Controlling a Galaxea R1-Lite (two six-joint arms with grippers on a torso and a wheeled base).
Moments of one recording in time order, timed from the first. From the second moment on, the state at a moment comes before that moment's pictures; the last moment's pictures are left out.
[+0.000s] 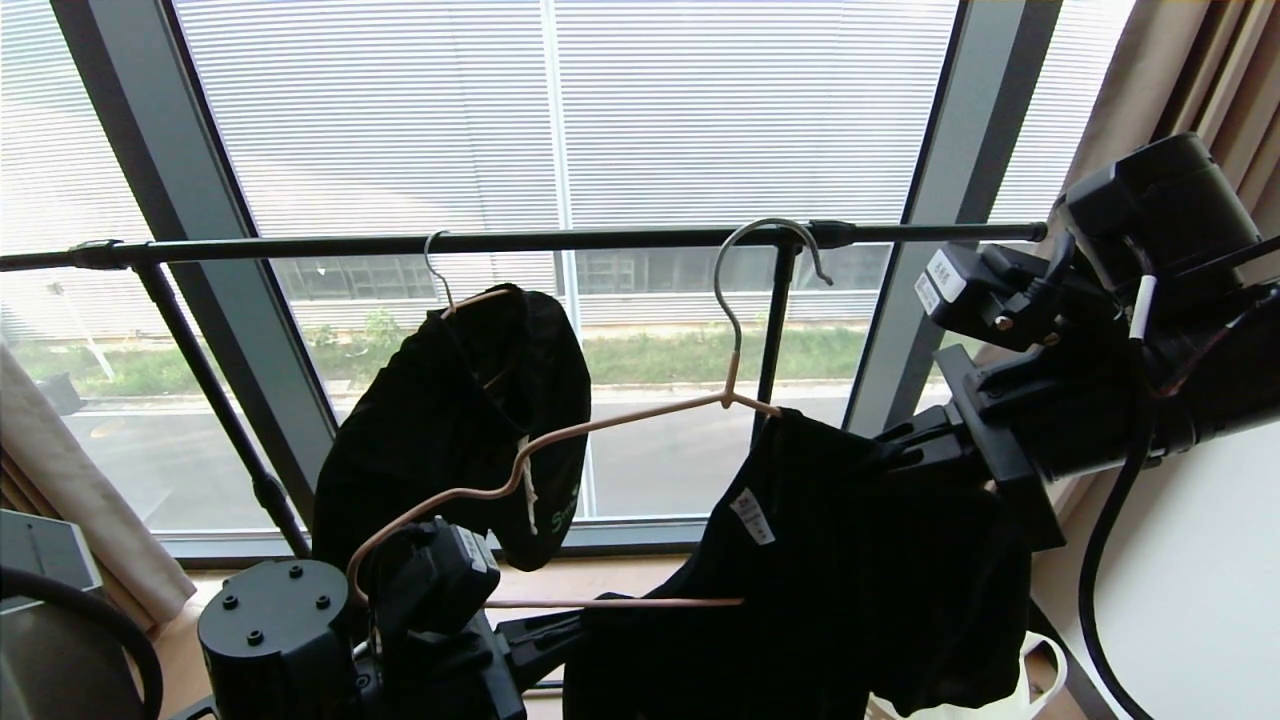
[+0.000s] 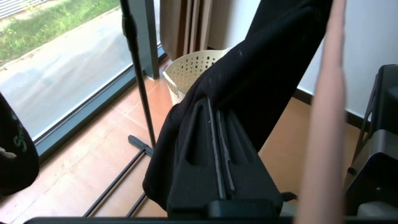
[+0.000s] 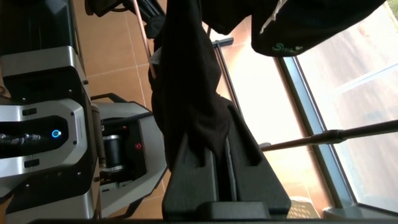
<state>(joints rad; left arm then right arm) -0.63 1.93 -0.09 -1.57 -0.38 0.04 0.47 1.61 -1.34 0.57 0.63 -0.59</state>
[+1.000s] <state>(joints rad) -0.66 1.95 -0.18 -1.57 -0.34 0.00 0.46 1.62 -1.32 0.54 0.63 -0.59</state>
